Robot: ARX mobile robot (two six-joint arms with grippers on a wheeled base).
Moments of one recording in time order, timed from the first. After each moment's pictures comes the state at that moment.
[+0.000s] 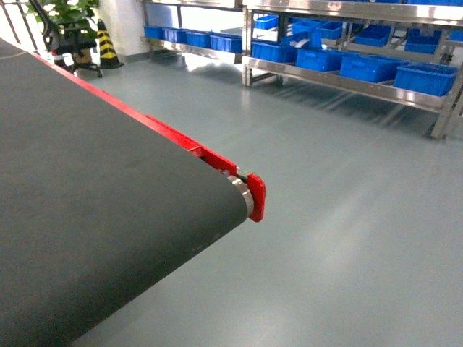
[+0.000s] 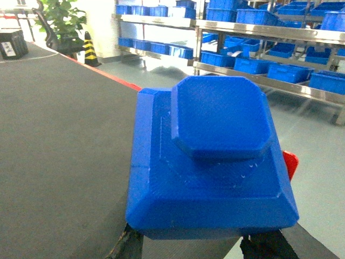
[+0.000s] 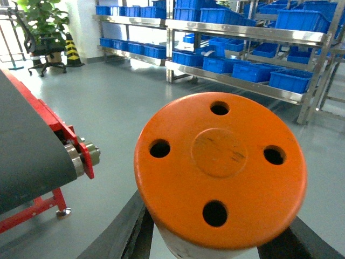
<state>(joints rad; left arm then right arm) 0.00 0.01 0.01 -0.01 0.00 0.00 0.00 0.00 0.01 -0.01 0.00 -0.01</state>
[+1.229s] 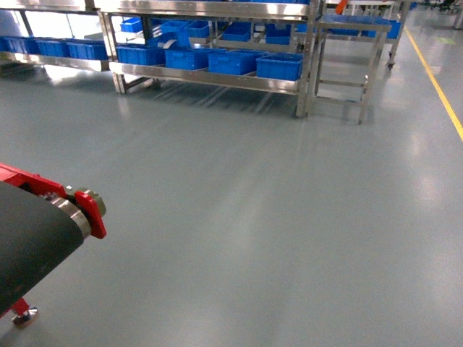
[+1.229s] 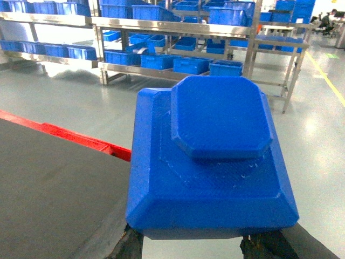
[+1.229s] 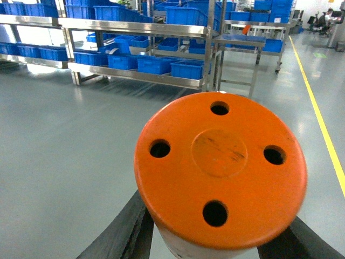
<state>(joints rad) 0.00 0.01 0.01 -0.01 0.00 0.00 0.00 0.00 0.01 -0.01 0.00 -0.01</state>
